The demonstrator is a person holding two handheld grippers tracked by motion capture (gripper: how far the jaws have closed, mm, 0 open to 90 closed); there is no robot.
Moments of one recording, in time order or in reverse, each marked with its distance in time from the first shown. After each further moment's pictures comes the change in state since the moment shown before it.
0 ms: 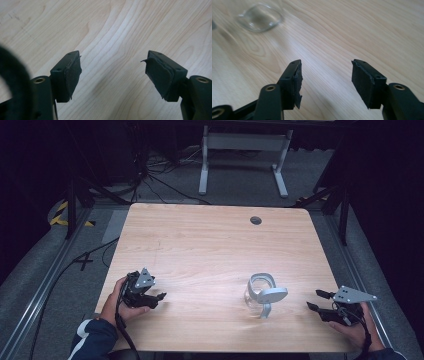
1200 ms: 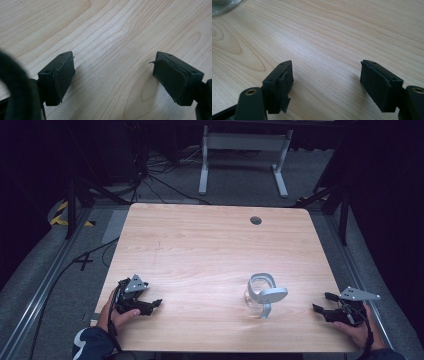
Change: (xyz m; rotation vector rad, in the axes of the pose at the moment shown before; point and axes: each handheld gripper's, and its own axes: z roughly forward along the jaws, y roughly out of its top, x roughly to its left) left arm 0.001 -0.033 0.008 -0.065 -0.043 -0.130; right arm -0.025 -0.035 0.011 0.051 -0.026 0.174
